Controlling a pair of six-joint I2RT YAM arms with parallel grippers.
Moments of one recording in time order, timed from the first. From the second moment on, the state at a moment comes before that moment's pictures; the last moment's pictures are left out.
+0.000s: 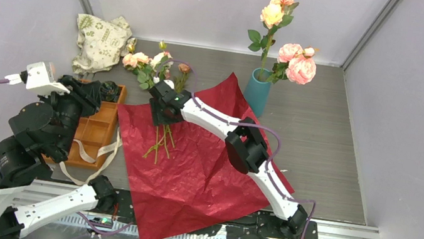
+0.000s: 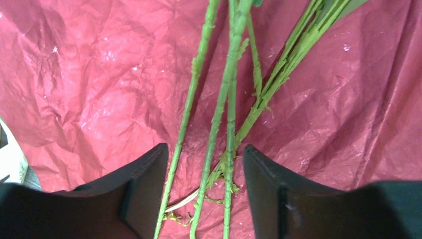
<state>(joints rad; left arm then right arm) -0.80 0.60 1.28 -0.72 -0.91 -0.40 0.97 2.45 2.17 -0.70 0.10 0.53</state>
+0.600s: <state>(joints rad) -0.80 0.62 1.25 -0.71 -0.90 -0.40 0.95 2.34 1.95 -0.64 0.19 0.52</state>
